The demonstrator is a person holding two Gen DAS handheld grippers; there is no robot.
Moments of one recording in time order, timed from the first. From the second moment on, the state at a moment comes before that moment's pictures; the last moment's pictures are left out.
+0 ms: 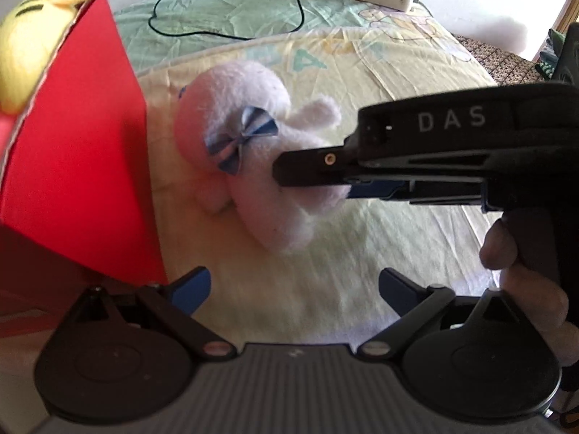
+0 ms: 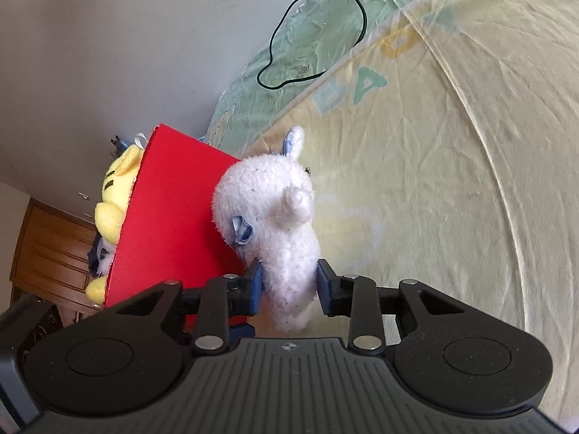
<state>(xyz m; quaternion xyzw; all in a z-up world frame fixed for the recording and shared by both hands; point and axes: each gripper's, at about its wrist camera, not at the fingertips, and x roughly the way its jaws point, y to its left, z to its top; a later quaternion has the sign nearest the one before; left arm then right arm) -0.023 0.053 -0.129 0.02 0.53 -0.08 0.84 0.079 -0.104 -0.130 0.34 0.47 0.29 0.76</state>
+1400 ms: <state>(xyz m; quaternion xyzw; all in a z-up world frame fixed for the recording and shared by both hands) -0.011 0.043 -0.123 -0.01 0.51 -0.14 0.85 0.065 -0.130 -0.135 0.38 0.49 0.30 0.72</state>
